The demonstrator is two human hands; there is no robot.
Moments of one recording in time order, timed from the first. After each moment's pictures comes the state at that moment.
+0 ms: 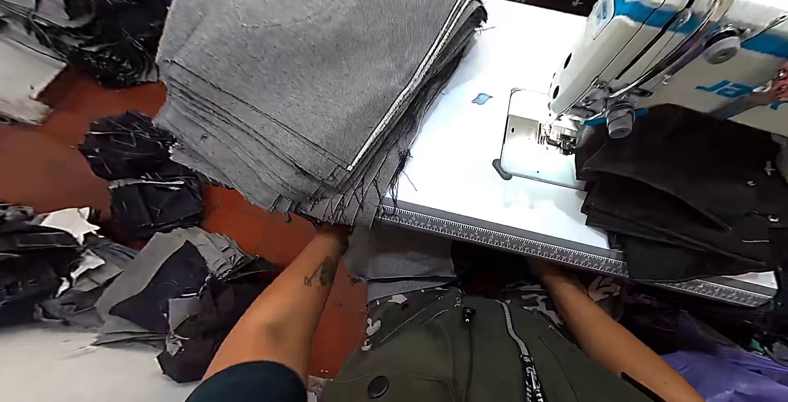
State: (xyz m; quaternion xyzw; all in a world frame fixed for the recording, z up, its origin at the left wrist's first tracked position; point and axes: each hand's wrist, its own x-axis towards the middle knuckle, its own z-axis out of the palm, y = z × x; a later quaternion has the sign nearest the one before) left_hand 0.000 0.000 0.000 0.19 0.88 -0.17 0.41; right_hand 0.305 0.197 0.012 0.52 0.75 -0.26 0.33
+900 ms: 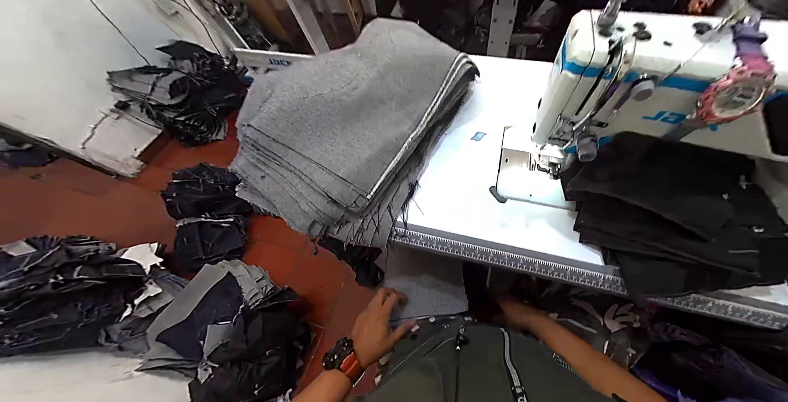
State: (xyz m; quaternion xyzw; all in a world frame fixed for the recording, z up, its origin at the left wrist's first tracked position) left_hand 0.111 -0.102 -0.054 0.44 0.84 0.12 0.29; right_hand 0.335 0.183 -0.150 0.22 0.85 -0.39 0.28
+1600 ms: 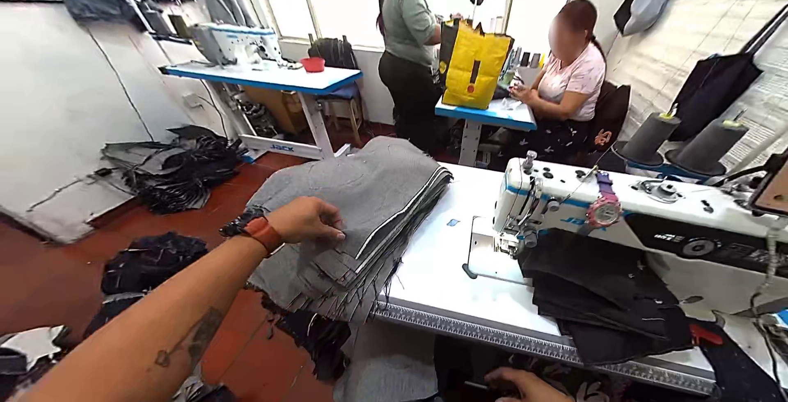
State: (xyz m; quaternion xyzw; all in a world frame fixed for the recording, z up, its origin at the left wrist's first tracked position) left_hand -0.110 0.031 0.197 0.54 0.82 0.10 0.15; right_hand 0.385 0.200 -0.004 0.19 0.83 -0.50 0.17
